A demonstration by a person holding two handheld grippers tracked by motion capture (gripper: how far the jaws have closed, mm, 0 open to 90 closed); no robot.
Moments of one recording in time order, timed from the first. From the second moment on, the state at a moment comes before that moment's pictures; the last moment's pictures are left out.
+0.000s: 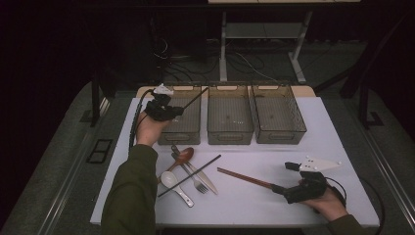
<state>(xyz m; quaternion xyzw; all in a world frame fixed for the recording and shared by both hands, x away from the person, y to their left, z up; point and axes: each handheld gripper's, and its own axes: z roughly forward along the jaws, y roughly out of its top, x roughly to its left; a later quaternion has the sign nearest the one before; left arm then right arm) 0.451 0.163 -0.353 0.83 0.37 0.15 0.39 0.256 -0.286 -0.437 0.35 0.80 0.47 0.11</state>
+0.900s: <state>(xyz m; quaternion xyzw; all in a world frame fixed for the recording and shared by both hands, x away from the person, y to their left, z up) 0.475 0.171 -0.383 0.82 0.42 0.16 0.37 0.257 -0.286 -0.437 0.34 0.80 0.47 0.10</state>
